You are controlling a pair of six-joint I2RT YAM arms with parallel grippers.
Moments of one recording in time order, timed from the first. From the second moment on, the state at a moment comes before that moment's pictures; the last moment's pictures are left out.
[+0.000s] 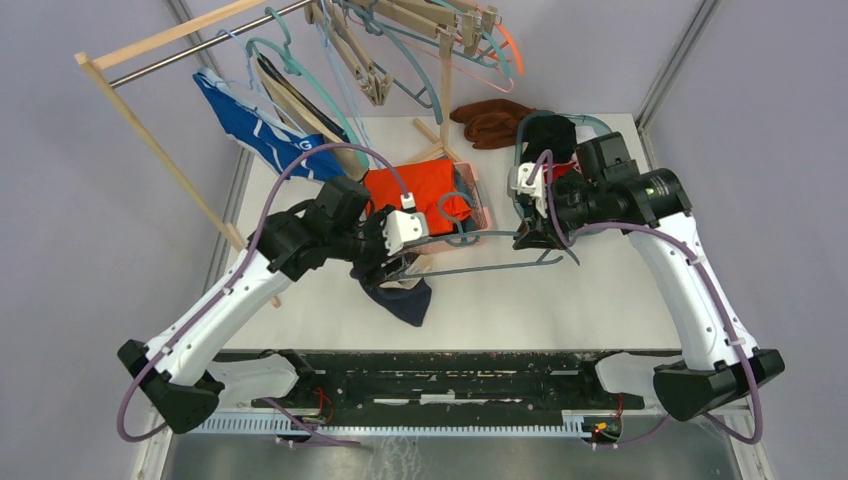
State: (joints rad) left arm -0.72 1.18 1.32 -1.00 0.32 0.55; right arm 0.34 1.28 1.56 -1.31 -0.79 -0.89
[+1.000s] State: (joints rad) left arm -0.33 0.94 1.10 -0.94 0.29 0.74; right arm 0.06 1.02 1.50 -1.16 -1.07 -0.59
